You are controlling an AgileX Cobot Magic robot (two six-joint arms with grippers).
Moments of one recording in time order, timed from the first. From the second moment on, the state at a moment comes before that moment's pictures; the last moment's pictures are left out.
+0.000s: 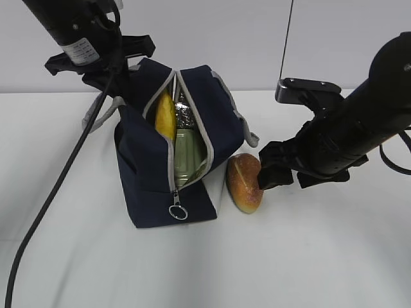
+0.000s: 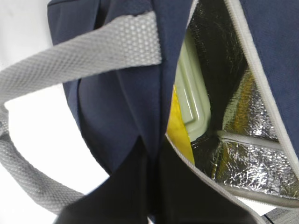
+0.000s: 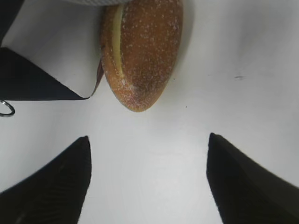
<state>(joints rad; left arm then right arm) -0.32 1.95 -1.84 -0.25 1.23 -0.03 0.34 1.65 -1.01 0.36 0.59 -0.12</state>
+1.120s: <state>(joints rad) -0.32 1.95 -1.84 -0.23 1.23 -0.03 0.34 2.00 -1.31 0.43 0.62 -0.16</state>
